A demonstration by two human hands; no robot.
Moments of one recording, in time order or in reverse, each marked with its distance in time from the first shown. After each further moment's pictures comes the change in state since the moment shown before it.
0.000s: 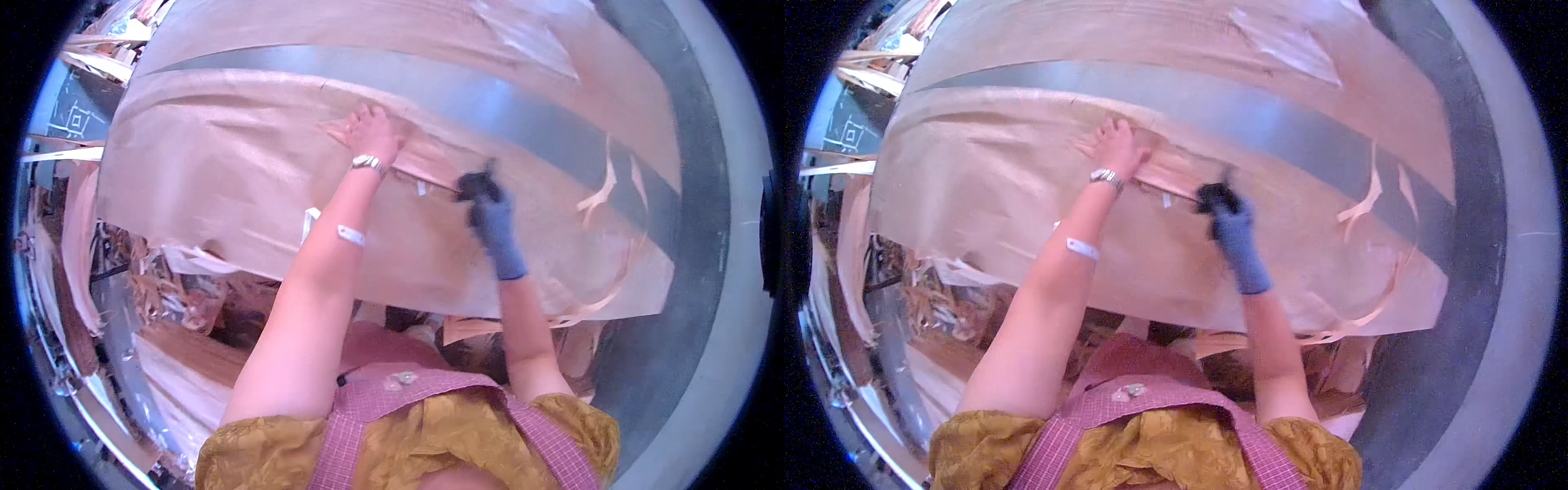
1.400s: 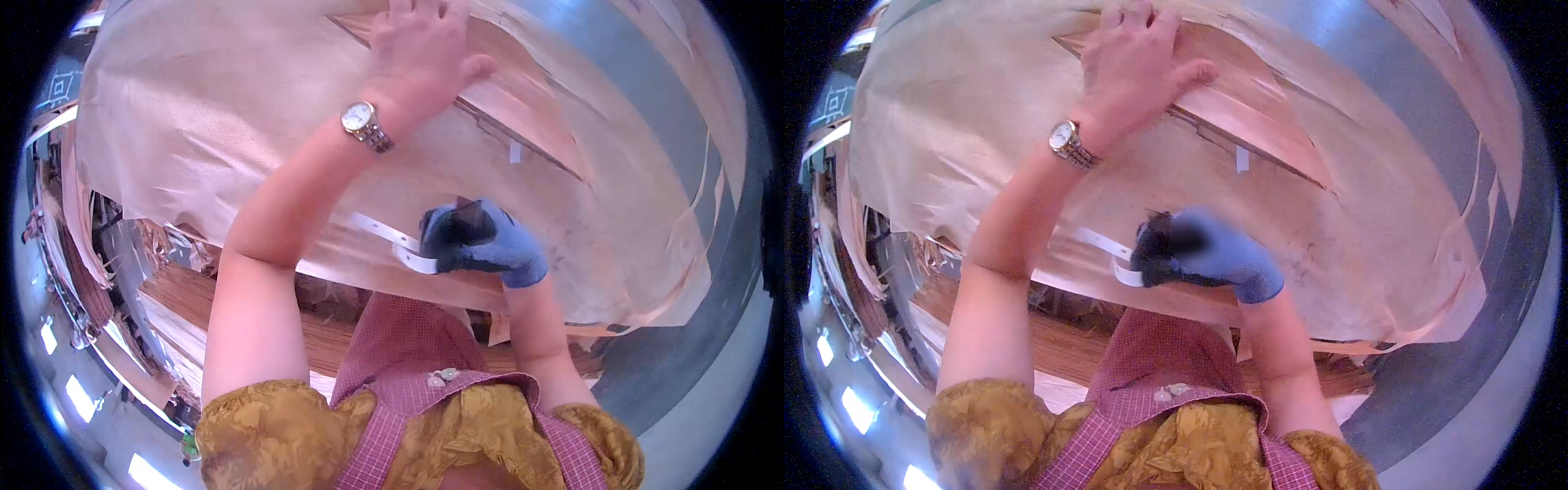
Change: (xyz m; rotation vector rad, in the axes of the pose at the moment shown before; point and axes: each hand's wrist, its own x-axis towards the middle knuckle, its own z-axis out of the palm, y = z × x) left_hand 0.014 -0.041 0.009 -0.053 0.238 0.434; right_hand 0.021 0.085 0.097 0.102 -0.981 0.178
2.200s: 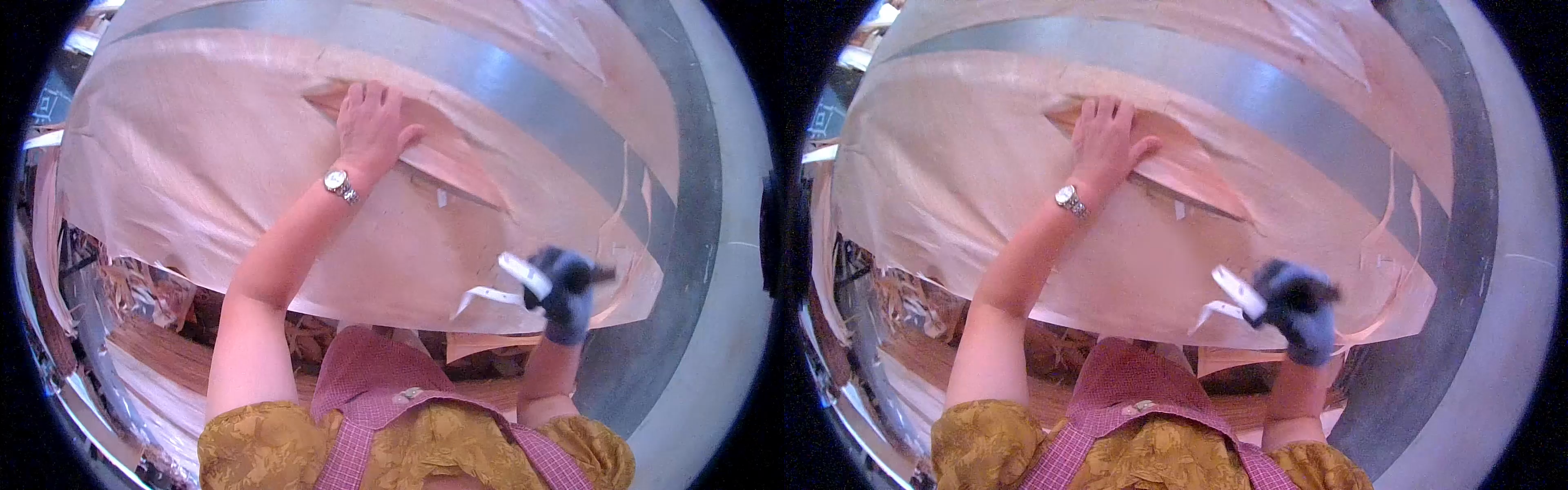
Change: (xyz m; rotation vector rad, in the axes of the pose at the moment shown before) left_hand -0.008 -0.017 0.006 0.007 0.034 -0.055; right_hand -0.137 -0.093 0.023 -0.015 0.708 -0.350
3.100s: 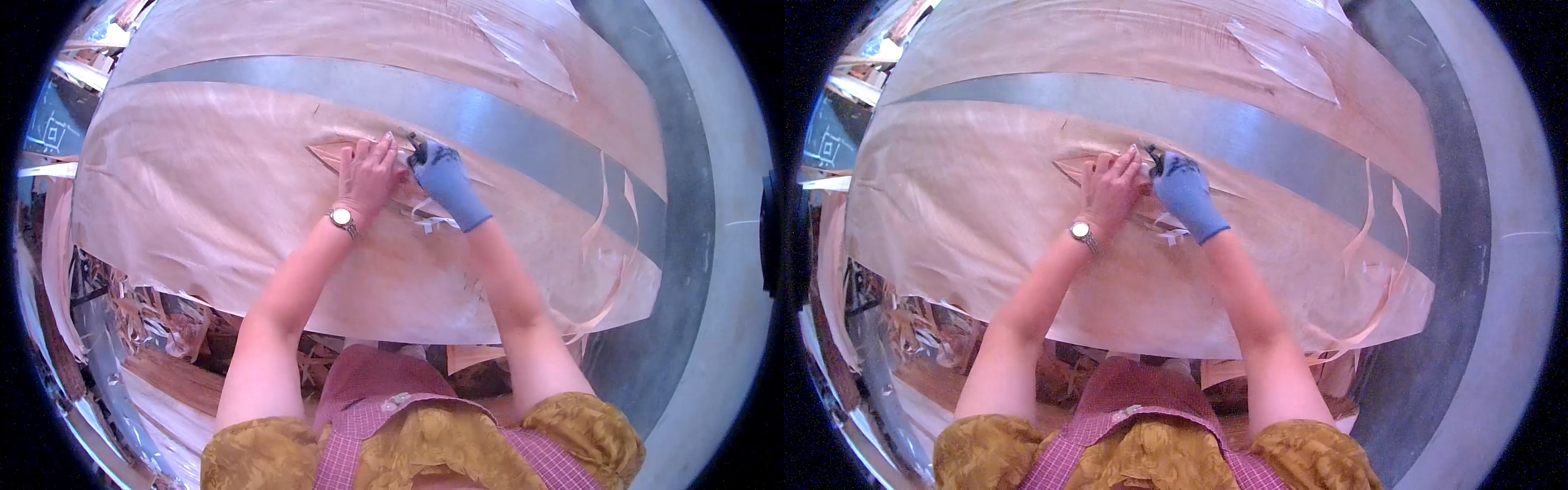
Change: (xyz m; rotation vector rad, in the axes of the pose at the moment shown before) left_hand -0.006 -0.011 0.022 0.112 0.144 0.206; right_hand 0.231 0.102 0.048 -1.454 0.135 -0.306
